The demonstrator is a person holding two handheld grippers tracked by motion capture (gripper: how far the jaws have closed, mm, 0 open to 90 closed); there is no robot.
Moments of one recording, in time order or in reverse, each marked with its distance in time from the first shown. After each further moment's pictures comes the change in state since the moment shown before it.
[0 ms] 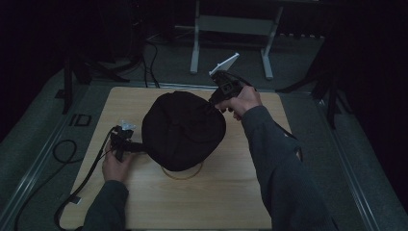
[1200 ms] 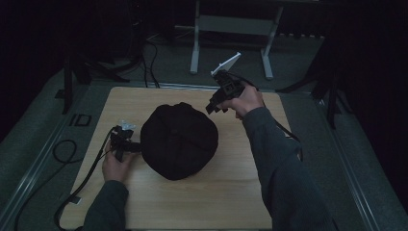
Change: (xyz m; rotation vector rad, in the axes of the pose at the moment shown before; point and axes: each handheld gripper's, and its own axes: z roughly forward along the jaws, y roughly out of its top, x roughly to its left) left arm 0.000 0.000 0.000 0.000 0.000 0.000; right arm -0.007 -0.001 0.000 -0.029 -0.038 -0.031
